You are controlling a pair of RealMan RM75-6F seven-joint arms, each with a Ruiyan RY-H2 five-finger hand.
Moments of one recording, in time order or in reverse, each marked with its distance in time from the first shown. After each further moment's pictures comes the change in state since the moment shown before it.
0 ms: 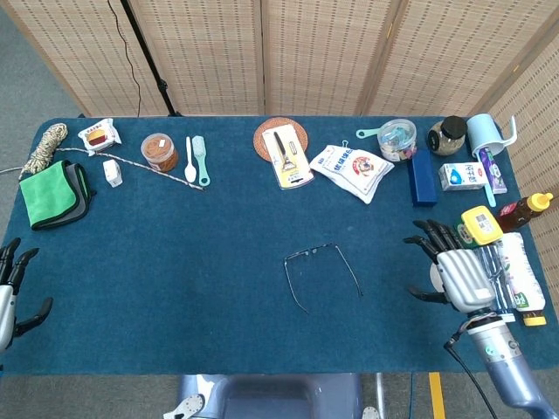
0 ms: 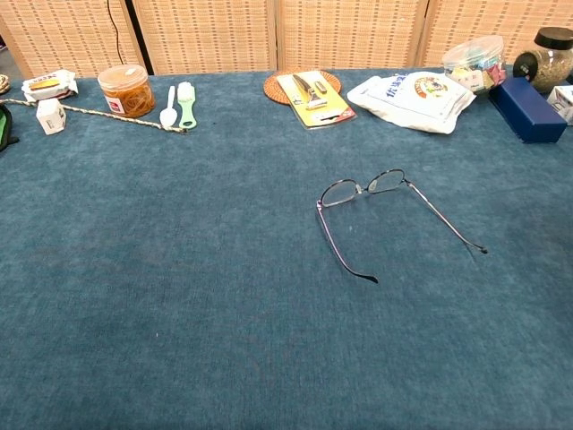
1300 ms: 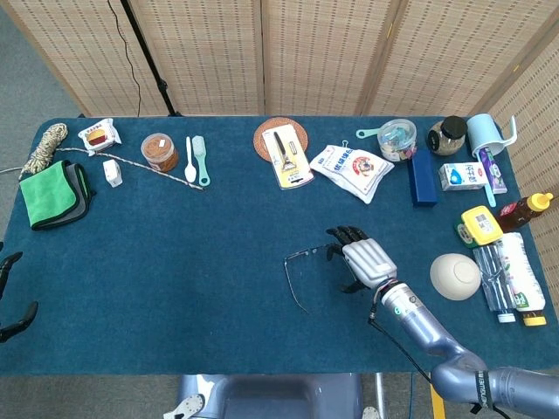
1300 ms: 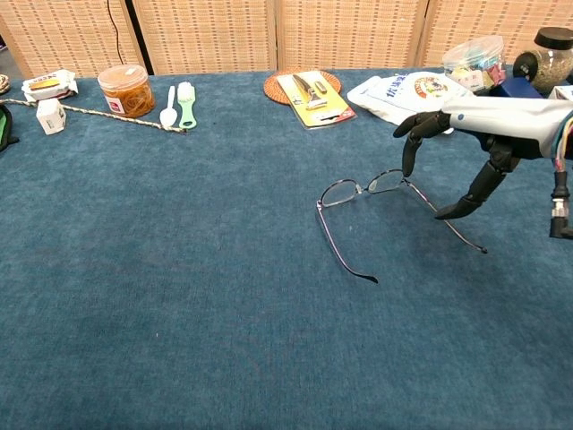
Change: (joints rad) left arm 0.022 0.039 0.014 0.011 -0.003 0.016 -0.039; right arm 0.359 -0.278 0.007 0.146 0.339 -0.373 -0.264
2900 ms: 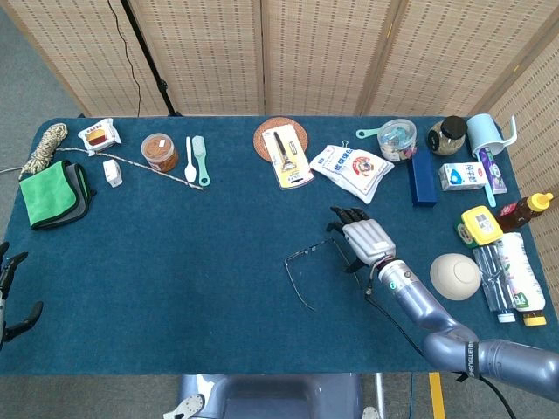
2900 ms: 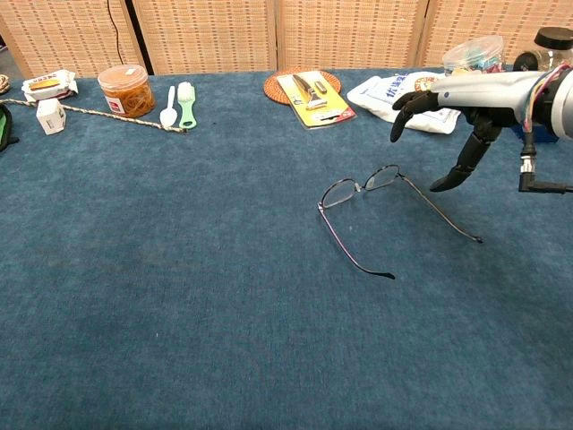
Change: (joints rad) left arm -0.004 -0.014 -0.002 -0.005 -0.007 -0.005 0.018; right arm 0.140 0.018 0.022 0.074 0.184 -0.102 -0.039
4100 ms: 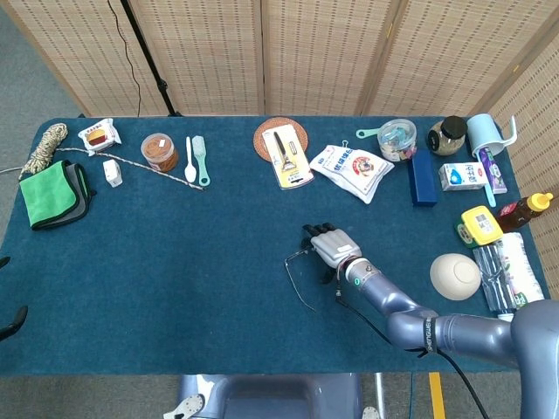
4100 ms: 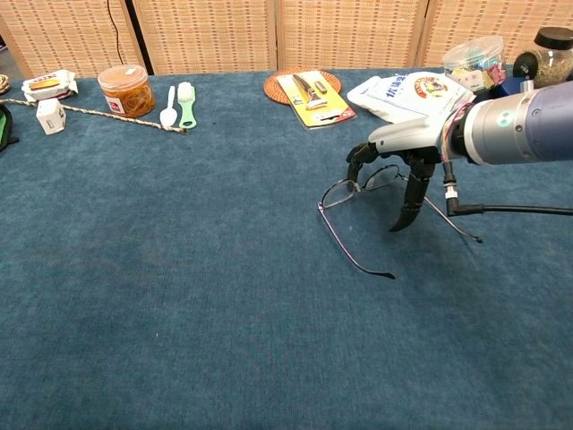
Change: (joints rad) left arm 0.023 0.013 0.002 0.048 -0.023 0.006 -0.059; right arm 0.275 -0.104 -0.131 0.094 0.312 -0.124 -0.109
